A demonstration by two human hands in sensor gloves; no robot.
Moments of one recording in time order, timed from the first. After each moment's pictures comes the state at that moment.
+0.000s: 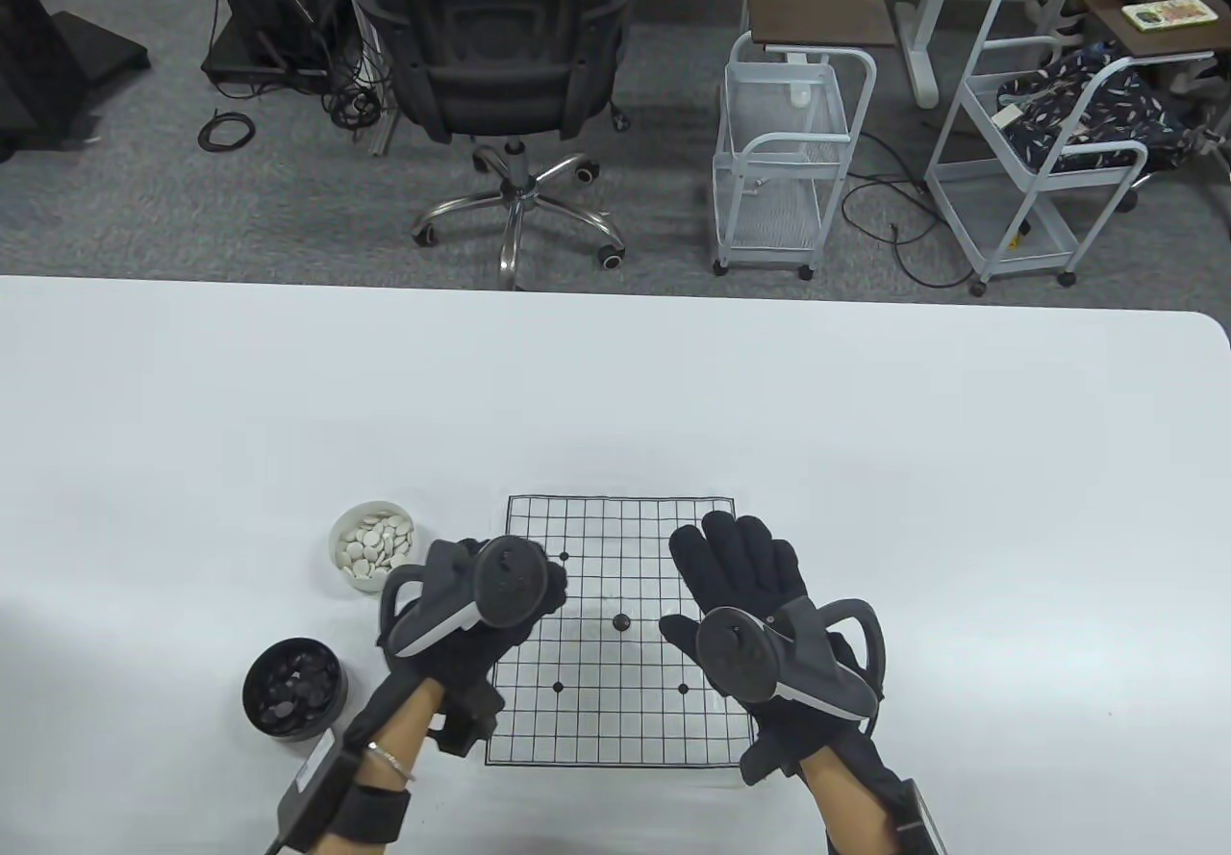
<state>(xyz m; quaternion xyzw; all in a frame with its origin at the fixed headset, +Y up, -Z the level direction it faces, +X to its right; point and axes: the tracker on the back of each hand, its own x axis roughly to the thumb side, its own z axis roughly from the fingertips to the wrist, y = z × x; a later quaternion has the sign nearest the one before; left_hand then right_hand) -0.122 -0.703 -0.313 -0.12 -0.15 0.12 0.97 0.099 -0.665 -0.247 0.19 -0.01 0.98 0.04</state>
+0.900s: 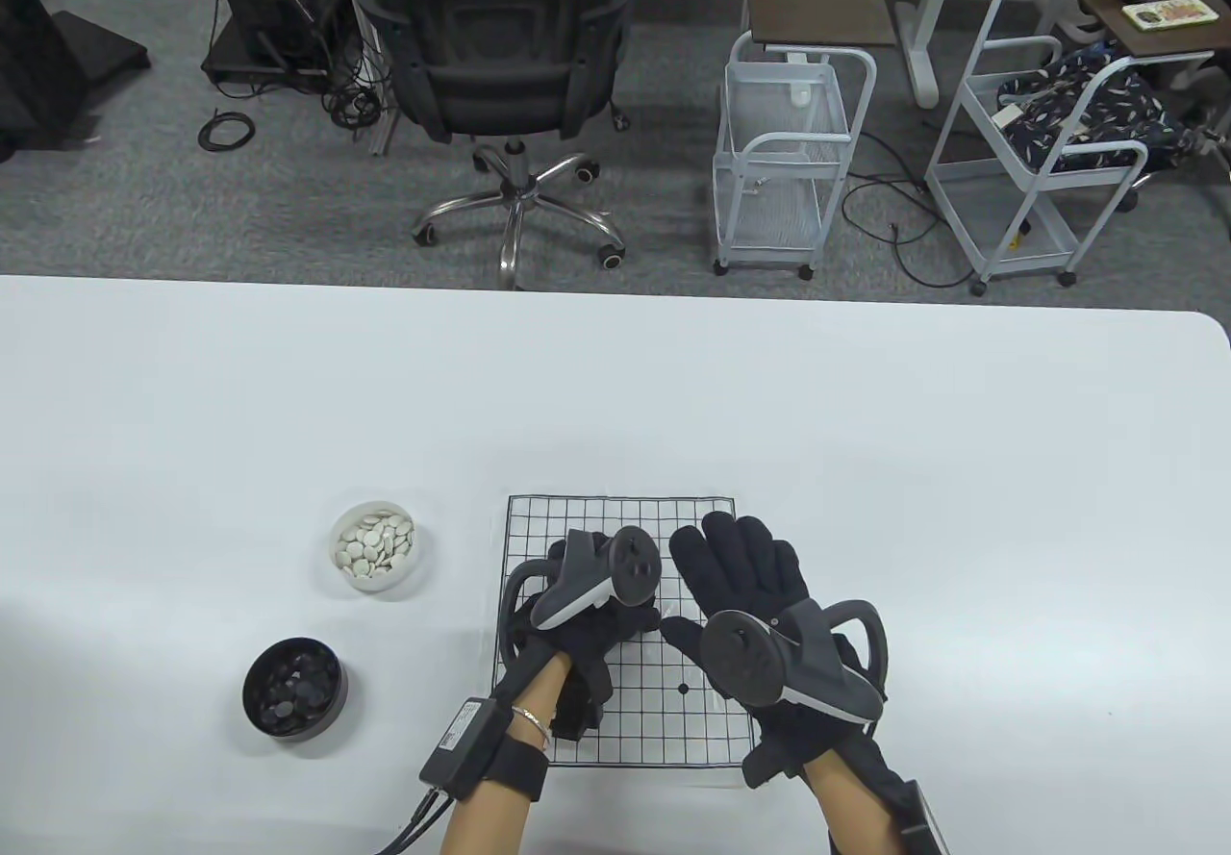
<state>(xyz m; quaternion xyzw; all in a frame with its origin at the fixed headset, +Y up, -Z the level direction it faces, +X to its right) -0.055 -0.765 -0.336 -0.18 -0.13 0.07 0.97 0.100 -0.663 -0.245 0.20 -0.01 0.98 0.04</state>
